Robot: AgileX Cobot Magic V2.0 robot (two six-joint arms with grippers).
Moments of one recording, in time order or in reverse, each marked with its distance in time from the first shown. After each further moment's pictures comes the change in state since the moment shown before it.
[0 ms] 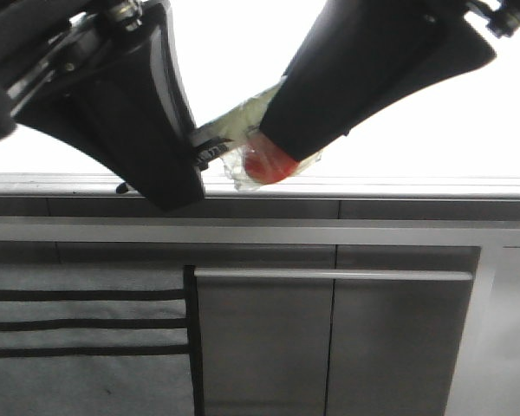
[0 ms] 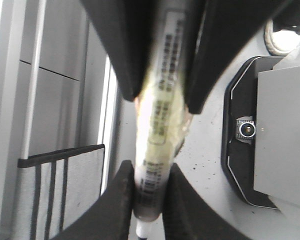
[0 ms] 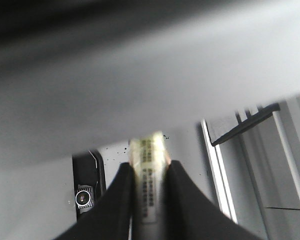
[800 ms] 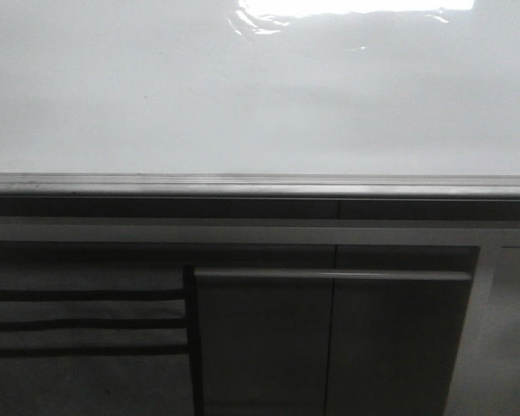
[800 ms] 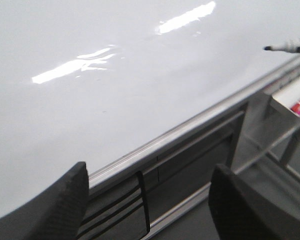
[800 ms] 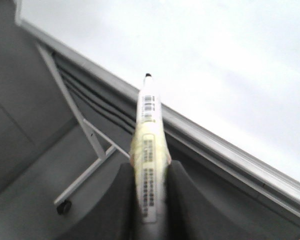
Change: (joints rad) left arm 0.439 -0.647 0.295 -0.081 -0.329 -0.439; right arm -0.359 -0.353 0.204 0.154 -0.226 0.348
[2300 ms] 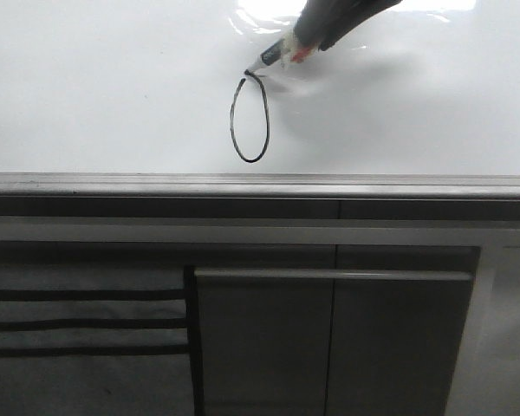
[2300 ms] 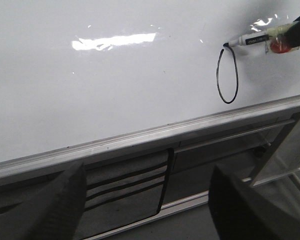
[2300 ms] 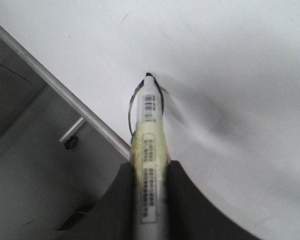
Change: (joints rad) left arm 0.177 -0.046 0.156 -0.042 -0.064 -0.081; right arm -0.020 0.814 -0.772 -0.174 0.354 0.126
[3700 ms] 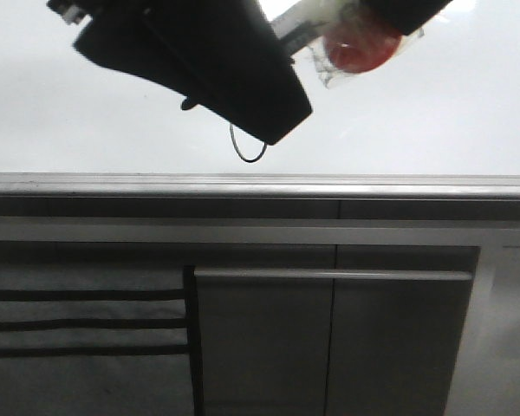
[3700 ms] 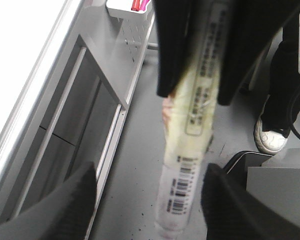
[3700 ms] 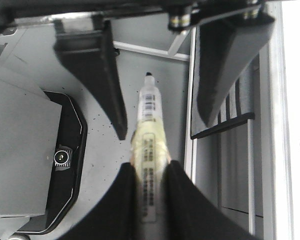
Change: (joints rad) left arm -0.561 0.643 -0.407 -0.187 0.175 0.624; right arm 0.228 -0.474 0.362 0.001 0.213 -0.747
